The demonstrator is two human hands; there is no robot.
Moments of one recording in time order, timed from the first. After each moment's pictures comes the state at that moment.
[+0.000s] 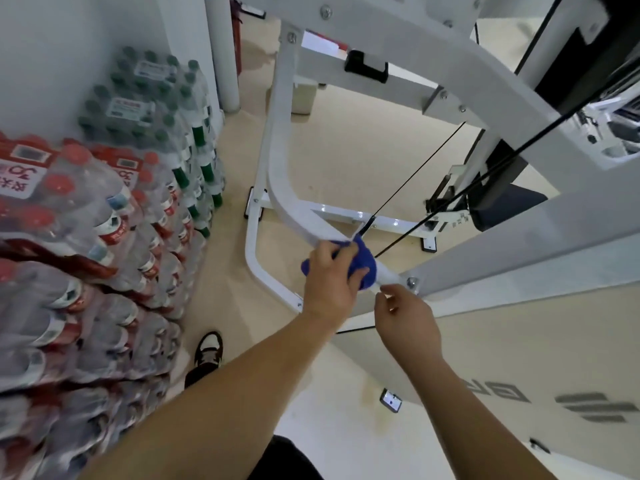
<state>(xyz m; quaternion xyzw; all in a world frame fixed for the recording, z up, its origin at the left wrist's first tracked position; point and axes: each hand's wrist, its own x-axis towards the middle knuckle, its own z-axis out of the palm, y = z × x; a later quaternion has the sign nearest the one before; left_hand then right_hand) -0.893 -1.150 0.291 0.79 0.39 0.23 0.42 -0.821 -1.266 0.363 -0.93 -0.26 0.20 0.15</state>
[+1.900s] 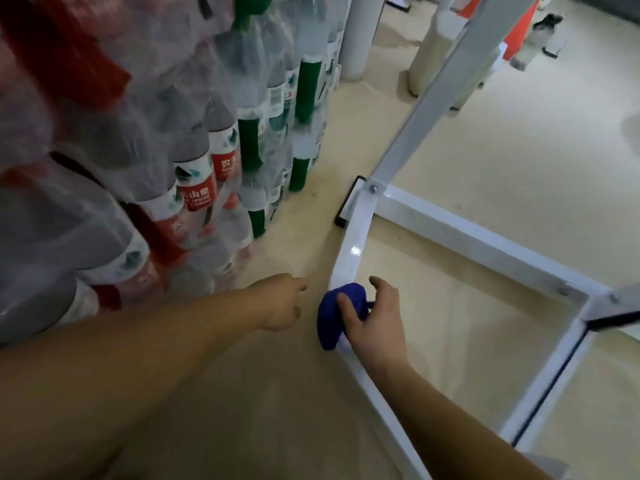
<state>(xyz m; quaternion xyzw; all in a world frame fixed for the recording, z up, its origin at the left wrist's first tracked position) -0.984 -0.790 -0.421 0.81 0.45 -0.15 0.35 -0.820 -0.910 -0.407 -0.82 -0.41 0.28 0.29</state>
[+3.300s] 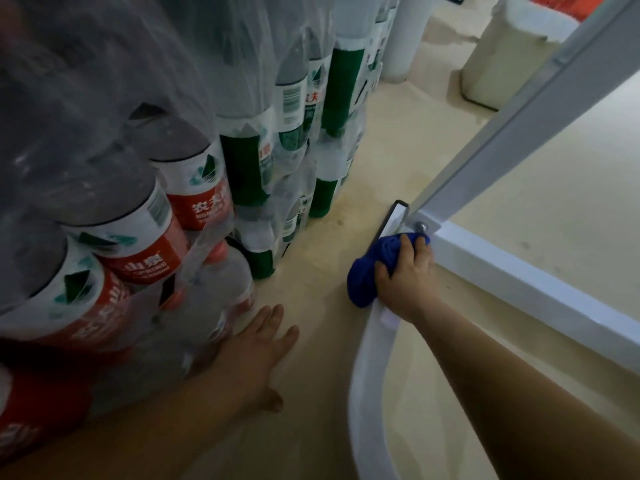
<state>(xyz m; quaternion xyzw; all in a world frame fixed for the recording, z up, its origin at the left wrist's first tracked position) -1.001 -0.734 -0.532 0.83 0.44 -0.24 0.23 -0.732 -0.690 -0.475 -0.82 -0.52 0.21 0.07</state>
